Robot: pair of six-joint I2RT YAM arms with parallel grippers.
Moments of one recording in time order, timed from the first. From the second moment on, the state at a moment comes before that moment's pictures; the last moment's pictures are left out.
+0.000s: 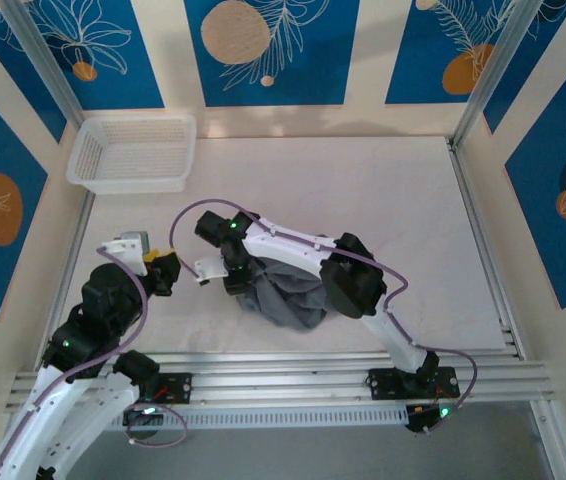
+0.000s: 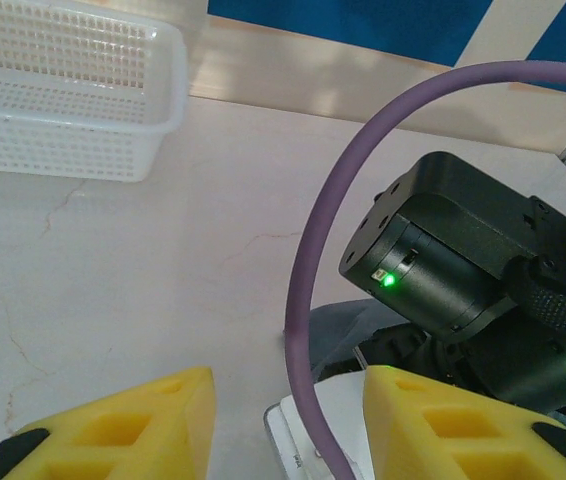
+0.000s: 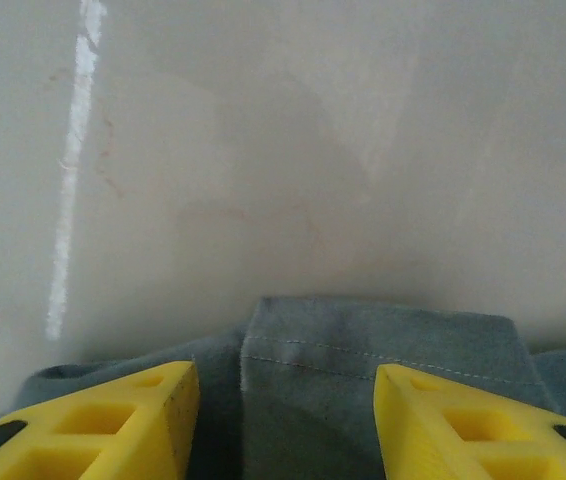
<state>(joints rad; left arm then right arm) -0.49 0.43 0.70 -0.63 -0.21 -0.37 1.00 2.29 1.98 -1.08 -0.09 -0.83</state>
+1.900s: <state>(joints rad) -0.49 0.43 0.70 -0.63 -0.21 -0.37 0.98 2.26 1.85 -0.86 0.02 -0.97</state>
